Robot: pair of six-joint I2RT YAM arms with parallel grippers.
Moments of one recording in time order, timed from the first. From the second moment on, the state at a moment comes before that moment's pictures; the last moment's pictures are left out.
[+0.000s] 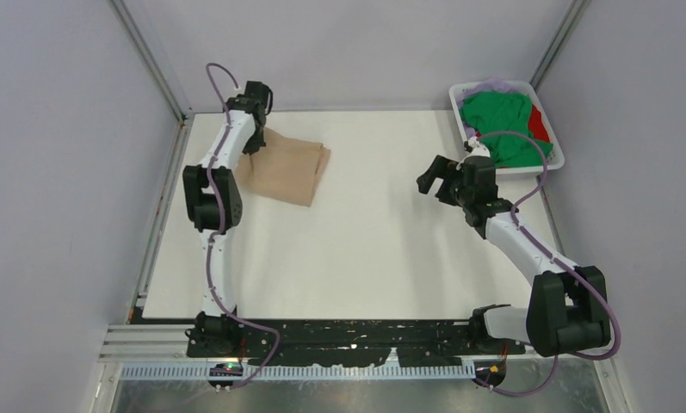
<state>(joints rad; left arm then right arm) -0.16 2.34 2.22 -1.01 -0.42 -0.21 0.15 1.27 0.75 -0.02 -0.11 0.49</state>
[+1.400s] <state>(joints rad) 0.12 2.30 2.19 -0.77 0.12 -0.22 0.14 1.29 0.75 -0.09 0.10 0.42</state>
